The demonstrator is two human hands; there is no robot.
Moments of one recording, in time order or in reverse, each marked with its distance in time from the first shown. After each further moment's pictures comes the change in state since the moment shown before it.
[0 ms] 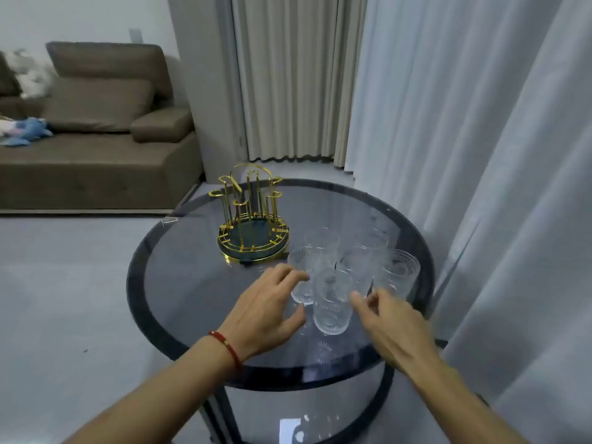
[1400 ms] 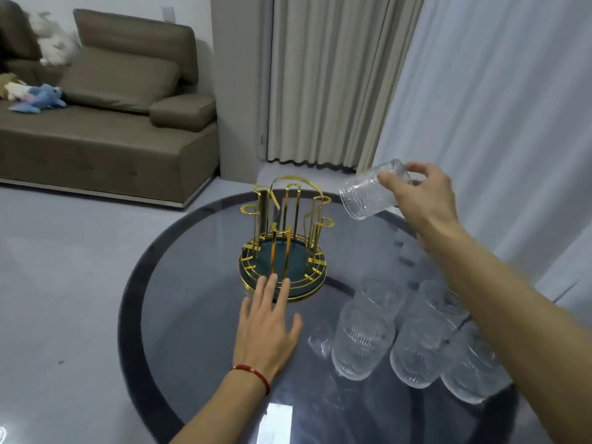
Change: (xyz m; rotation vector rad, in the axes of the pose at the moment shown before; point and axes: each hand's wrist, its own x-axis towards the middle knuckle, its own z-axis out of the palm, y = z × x) left_hand 0.035 -0.153 0.089 0.103 0.039 -0.566; right_hand 0.250 -0.141 -0.026 0.571 0.238 0.008
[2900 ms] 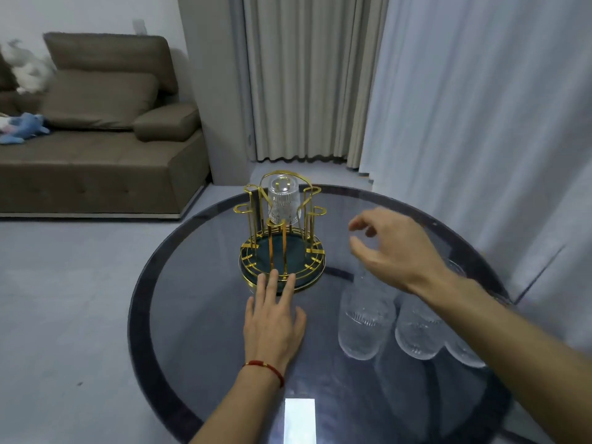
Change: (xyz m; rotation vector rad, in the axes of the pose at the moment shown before) left_hand -0.001 0.005 -0.013 0.047 -0.041 0.001; right_hand -0.083 0.035 -0.001 -0.595 -0.299 -0.432
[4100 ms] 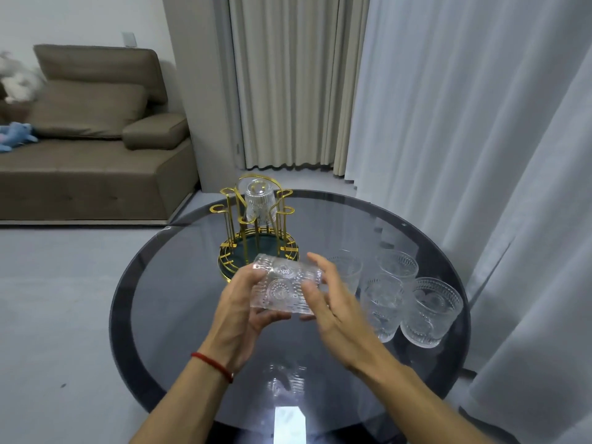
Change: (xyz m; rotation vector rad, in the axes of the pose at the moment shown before) left_hand -0.040 0.048 -0.086 -1.666 -0.169 -0.246; right_hand -0.109 -0.020 0.045 0.715 -0.095 0.120
